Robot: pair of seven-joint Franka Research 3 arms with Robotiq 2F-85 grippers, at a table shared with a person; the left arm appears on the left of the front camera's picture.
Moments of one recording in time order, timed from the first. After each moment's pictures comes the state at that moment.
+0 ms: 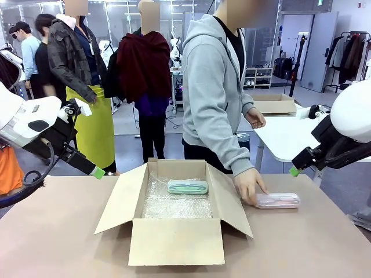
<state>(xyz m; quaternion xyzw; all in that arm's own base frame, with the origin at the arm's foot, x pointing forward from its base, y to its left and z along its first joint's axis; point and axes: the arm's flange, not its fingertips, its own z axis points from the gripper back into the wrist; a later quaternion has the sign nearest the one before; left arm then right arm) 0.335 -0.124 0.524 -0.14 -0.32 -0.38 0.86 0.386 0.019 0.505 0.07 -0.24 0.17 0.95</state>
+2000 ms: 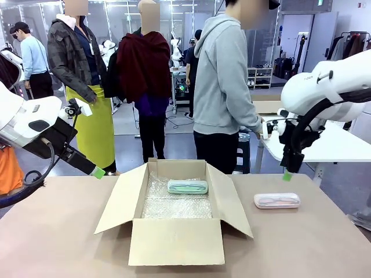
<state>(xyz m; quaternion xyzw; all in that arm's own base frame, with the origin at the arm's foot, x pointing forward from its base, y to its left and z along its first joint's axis) 0.335 -0.124 0.524 -0.14 -0.32 -0.38 0.86 0.547 0.035 0.453 0.06 -0.05 0.63 0.77</state>
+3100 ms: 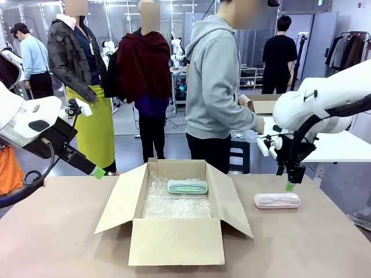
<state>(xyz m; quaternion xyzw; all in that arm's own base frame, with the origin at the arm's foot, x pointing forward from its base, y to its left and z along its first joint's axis) 0.335 -0.124 0.524 -0.14 -0.32 -0.38 0.86 0.570 0.034 0.401 0.02 -0.06 0.69 0.72</state>
